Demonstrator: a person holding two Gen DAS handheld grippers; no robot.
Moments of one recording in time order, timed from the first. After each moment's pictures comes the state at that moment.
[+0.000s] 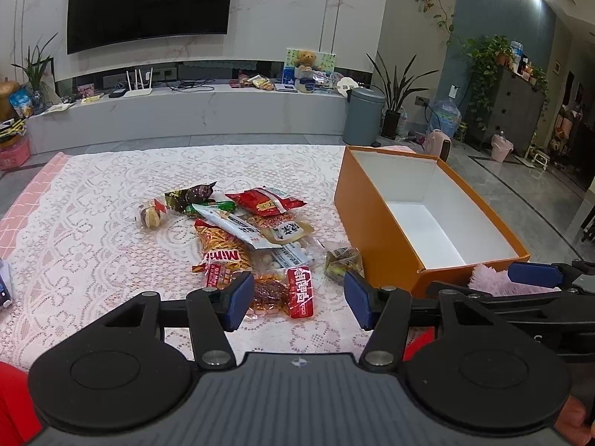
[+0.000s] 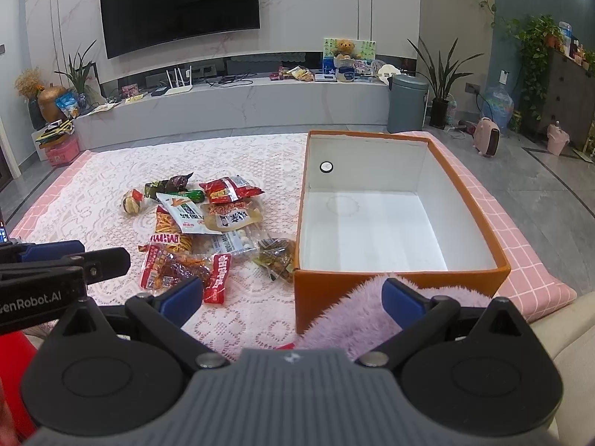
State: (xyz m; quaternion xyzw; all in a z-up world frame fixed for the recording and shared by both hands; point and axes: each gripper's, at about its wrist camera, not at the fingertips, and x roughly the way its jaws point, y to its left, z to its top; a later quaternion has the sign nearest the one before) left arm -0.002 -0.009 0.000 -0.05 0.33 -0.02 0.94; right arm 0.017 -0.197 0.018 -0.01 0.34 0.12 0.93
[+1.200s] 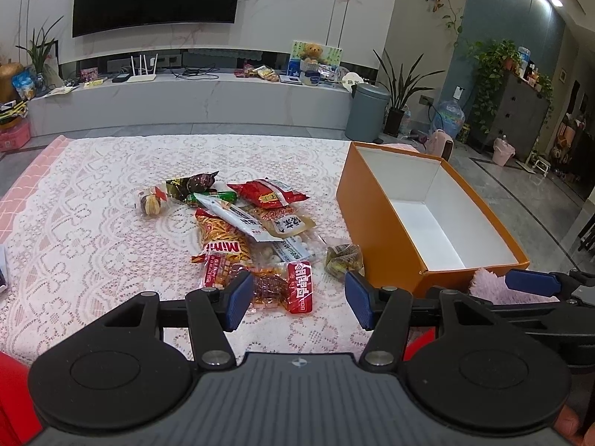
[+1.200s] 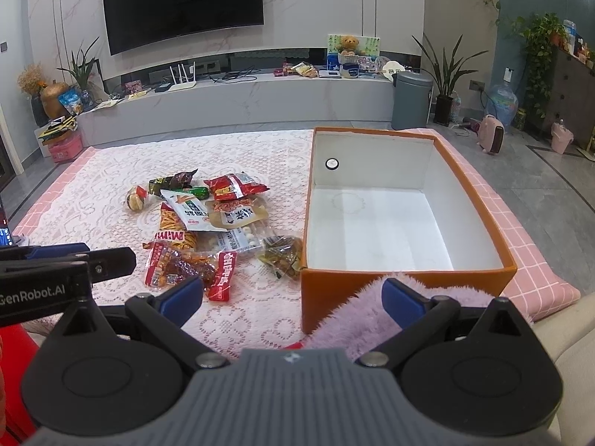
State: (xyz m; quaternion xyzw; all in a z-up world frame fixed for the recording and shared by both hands) left arm 0.002 -0.001 -0.003 -0.07 0.34 -0.02 0.94; right arm 0.019 -0.193 0.017 -0.01 0.35 0.12 0.93
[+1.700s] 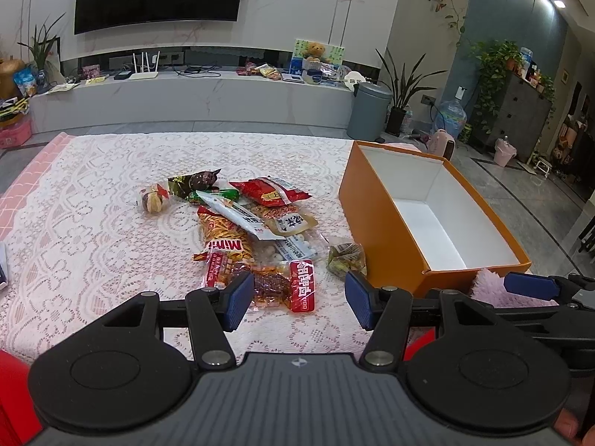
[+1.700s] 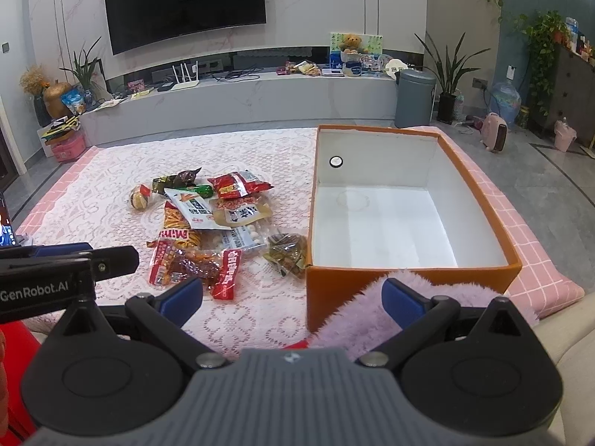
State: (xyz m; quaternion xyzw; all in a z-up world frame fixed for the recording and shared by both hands) left arm 0.002 0.001 -0.004 -0.08 0.34 -0.02 0.94; right arm 0.019 -0.193 0.016 0.00 0.35 0.13 0.93
